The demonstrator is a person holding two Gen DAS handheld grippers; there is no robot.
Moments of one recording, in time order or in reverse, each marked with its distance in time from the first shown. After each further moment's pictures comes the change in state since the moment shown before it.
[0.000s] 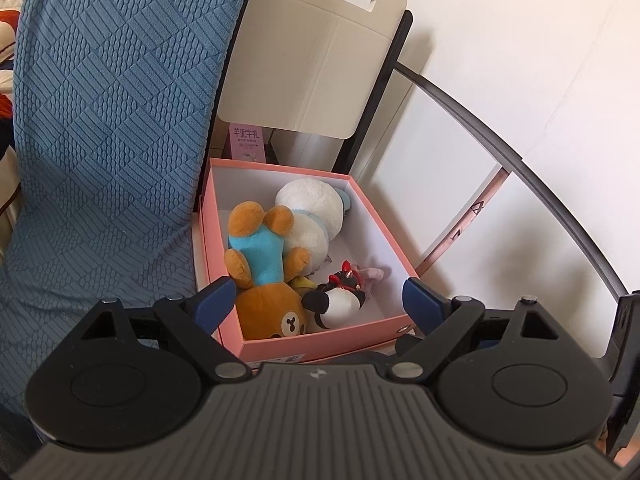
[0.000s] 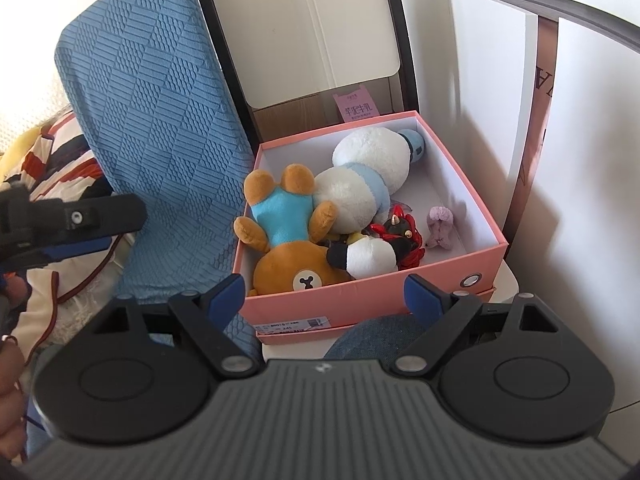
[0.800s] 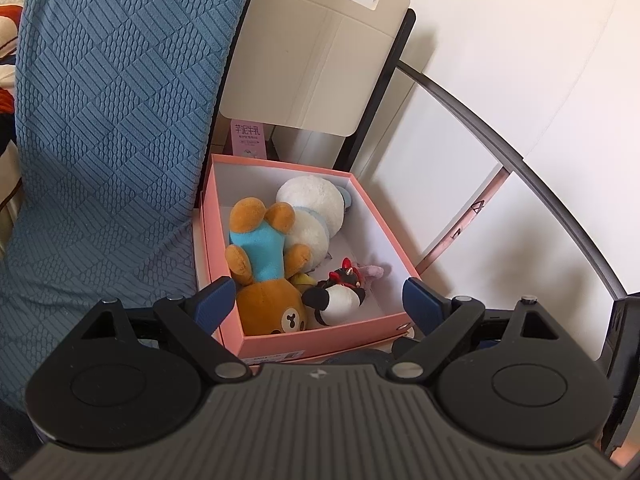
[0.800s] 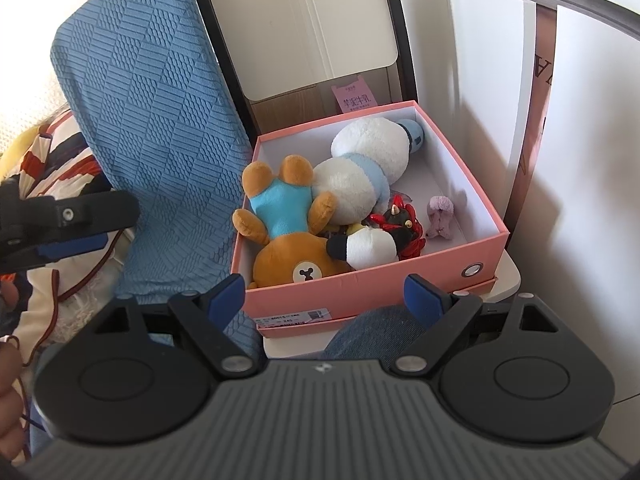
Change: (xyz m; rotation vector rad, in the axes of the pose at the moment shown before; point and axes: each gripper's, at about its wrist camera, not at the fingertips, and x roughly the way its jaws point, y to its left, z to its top) left arm 0.000 0.001 0.000 -0.010 0.012 0.001; right arm 0.003 -0.003 -0.001 0.013 0.025 0.004
